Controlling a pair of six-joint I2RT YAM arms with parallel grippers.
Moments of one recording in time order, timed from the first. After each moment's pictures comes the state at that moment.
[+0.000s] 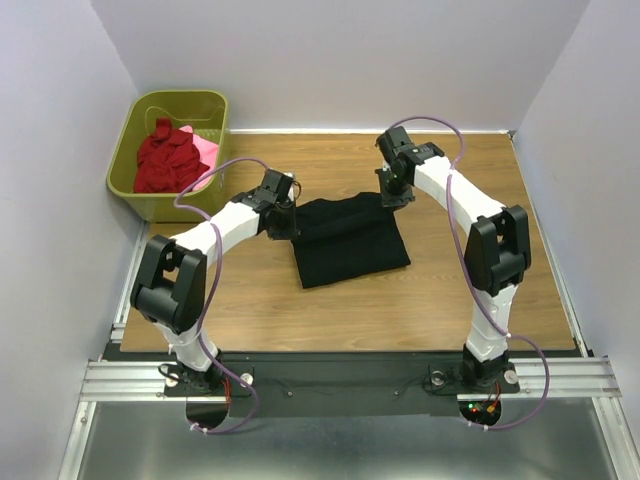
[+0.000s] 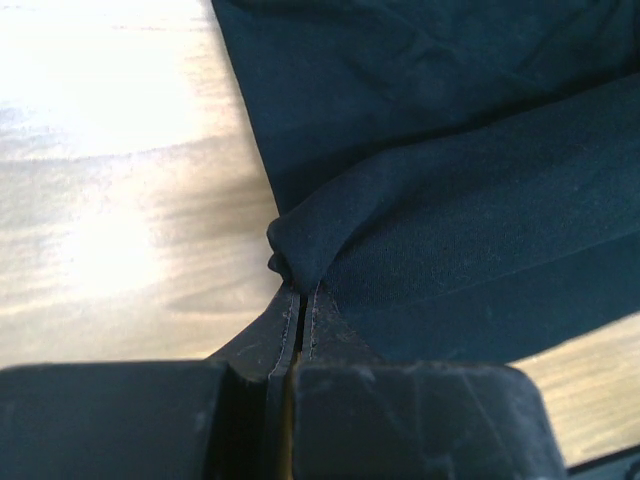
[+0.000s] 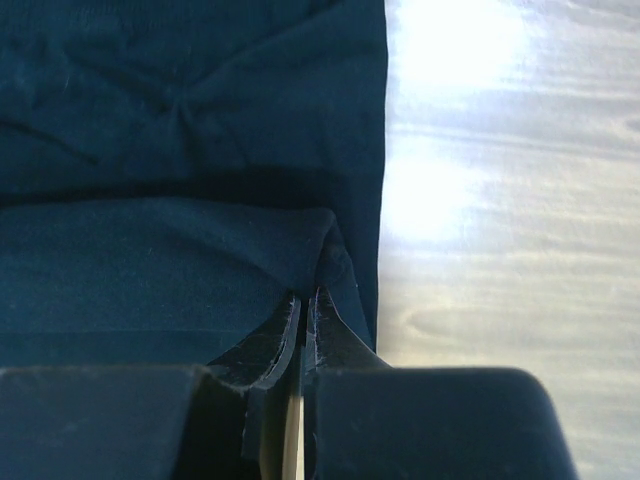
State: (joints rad) left arm -0.46 1.67 1.16 -0.49 0.03 -0.46; right arm 0.40 1.98 1.78 -0.96 0.14 0.27
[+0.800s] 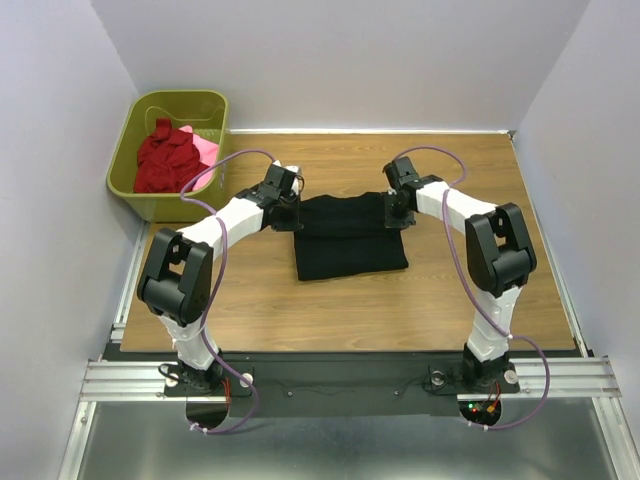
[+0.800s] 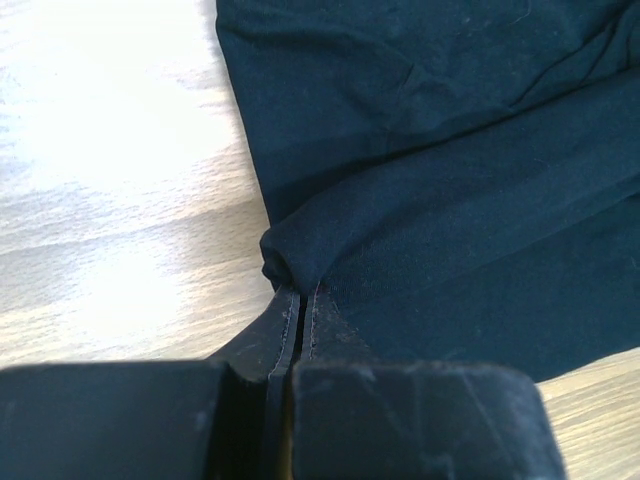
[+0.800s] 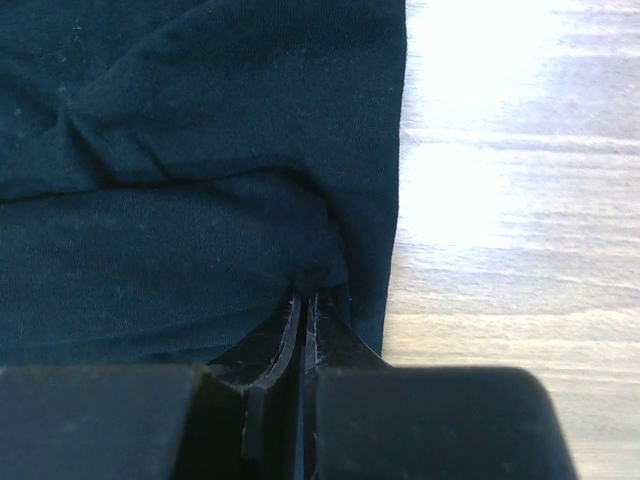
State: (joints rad) left arm -0.45 1.74 1.20 -0.40 0.03 -0.38; right arm 0.36 1.97 1.41 -0.59 0.10 0.32
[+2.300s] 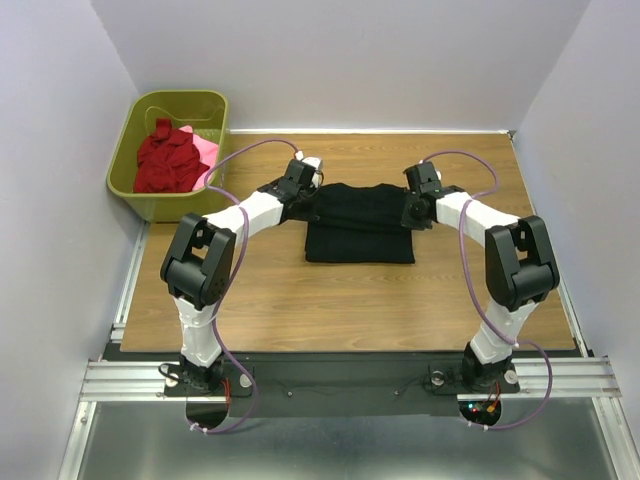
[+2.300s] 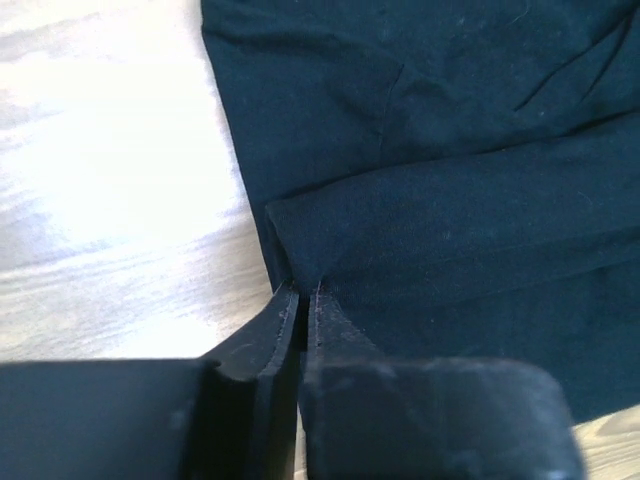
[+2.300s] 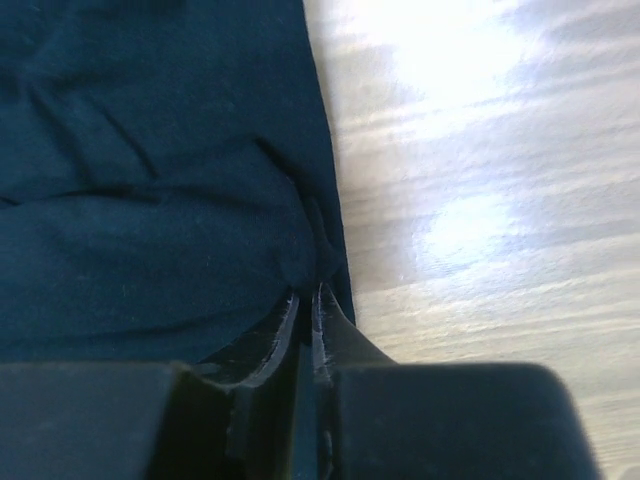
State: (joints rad) left arm -0.51 1.90 1.33 -0.27 -0.04 -0.29; right arm 0.29 1.81 1.21 -0.44 0.20 0.46
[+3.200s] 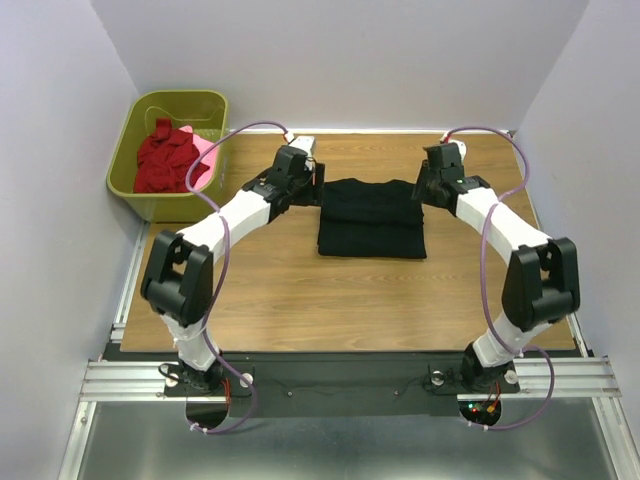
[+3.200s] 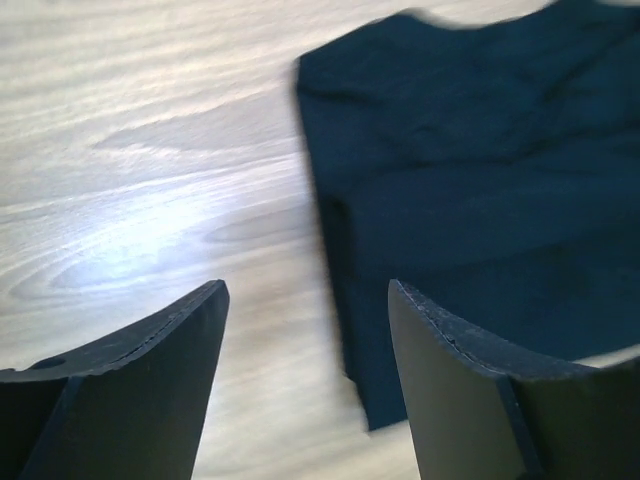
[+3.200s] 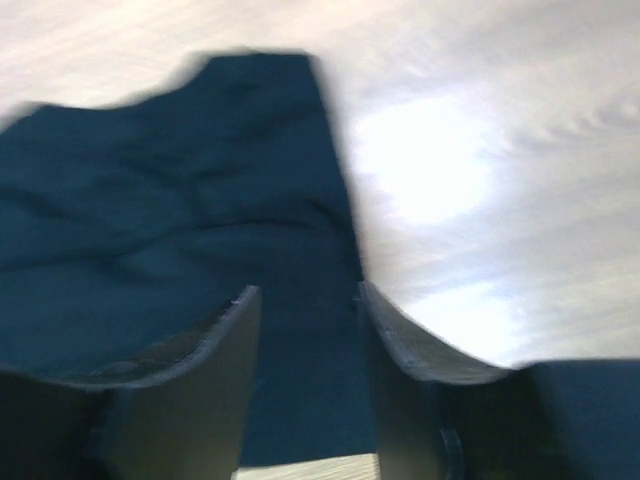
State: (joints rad) left arm -0.51 1.77 1.35 -0.25 -0.07 -0.30; right arm 0.24 1.68 1.27 -0.42 0.32 0.44
